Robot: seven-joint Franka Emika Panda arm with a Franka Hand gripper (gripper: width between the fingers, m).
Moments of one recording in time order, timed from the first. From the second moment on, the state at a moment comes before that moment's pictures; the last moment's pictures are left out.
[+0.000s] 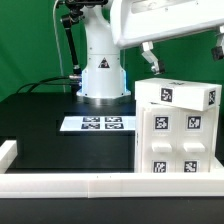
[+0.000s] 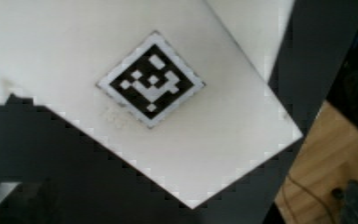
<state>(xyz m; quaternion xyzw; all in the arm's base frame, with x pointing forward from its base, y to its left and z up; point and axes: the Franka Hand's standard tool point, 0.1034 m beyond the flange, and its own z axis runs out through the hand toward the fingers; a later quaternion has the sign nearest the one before) 0.633 0.093 0.192 -0.98 -0.08 -0.14 0.09</state>
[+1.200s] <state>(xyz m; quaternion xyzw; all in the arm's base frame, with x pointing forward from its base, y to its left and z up) 0.624 0.090 0.170 -0.93 -0.36 -0.11 0.02</state>
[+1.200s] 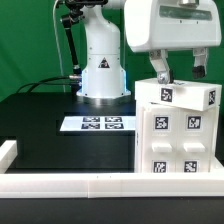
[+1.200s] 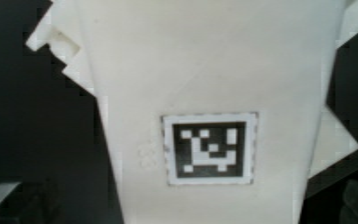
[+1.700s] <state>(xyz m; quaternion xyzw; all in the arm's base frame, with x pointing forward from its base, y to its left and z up) 0.621 0.087 0.159 -0.93 -0.35 -0.11 0.02</state>
